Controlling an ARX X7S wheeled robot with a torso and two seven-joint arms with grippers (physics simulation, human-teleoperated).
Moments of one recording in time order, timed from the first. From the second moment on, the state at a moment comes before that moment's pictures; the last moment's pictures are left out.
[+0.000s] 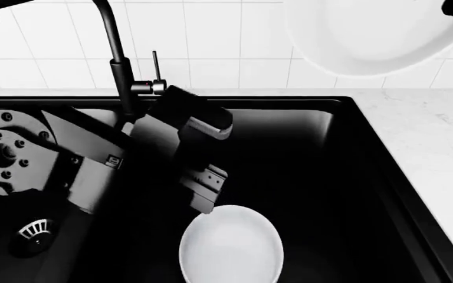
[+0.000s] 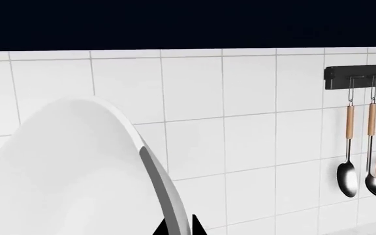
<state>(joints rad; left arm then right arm) -1.62 -0.59 1.32 0.11 -2.14 -0.92 -1.03 1.72 1.00 -0.89 -0.34 1.77 0.60 1.20</state>
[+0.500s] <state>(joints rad) -1.81 -0.75 1.21 0.32 -2.28 -0.92 -1.17 1.74 0.99 -0.89 -0.34 1.78 0.62 1.21</state>
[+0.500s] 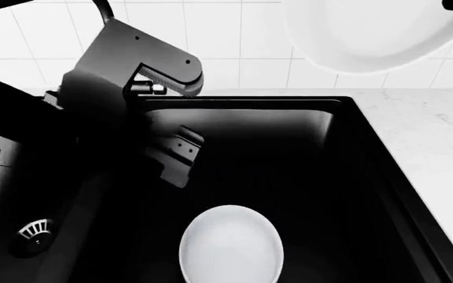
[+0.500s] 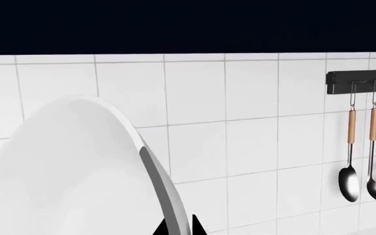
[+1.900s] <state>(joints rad) -2.01 -0.99 1.09 0.50 -2.45 -0.92 -1.29 1.72 0.82 -0.98 -0.29 1.99 0.74 1.13</state>
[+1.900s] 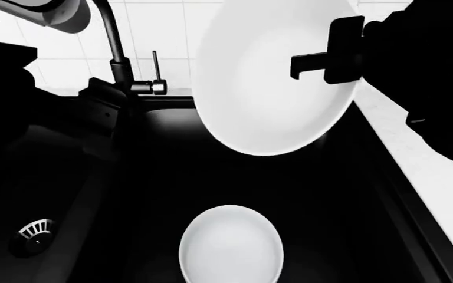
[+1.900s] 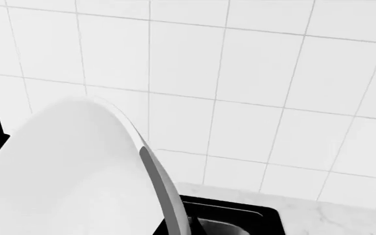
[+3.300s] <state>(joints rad) -2.03 -0.98 1.08 0.49 -2.45 -0.93 -1.29 1.49 0.77 -1.04 -0.23 2.15 0.68 1.01</state>
